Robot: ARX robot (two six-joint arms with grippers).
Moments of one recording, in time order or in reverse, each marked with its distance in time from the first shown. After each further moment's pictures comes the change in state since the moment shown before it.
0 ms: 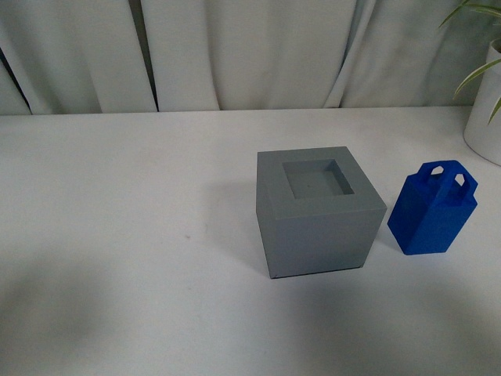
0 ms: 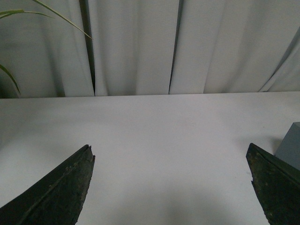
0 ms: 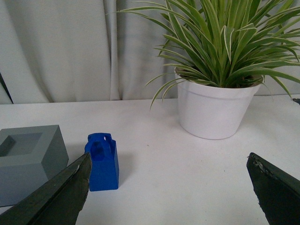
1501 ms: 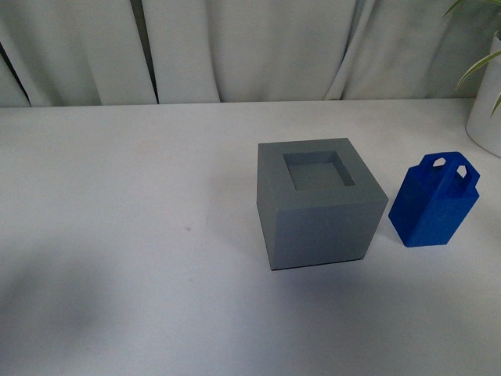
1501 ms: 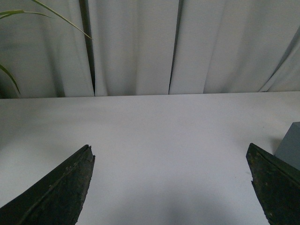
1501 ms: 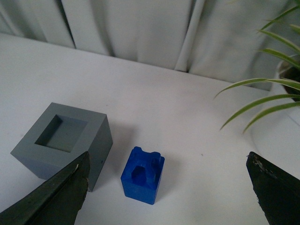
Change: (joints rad) left arm 0.000 0.000 0.000 0.000 0.000 0.000; right arm -0.049 0.996 0.510 0.146 -0.421 -0.192
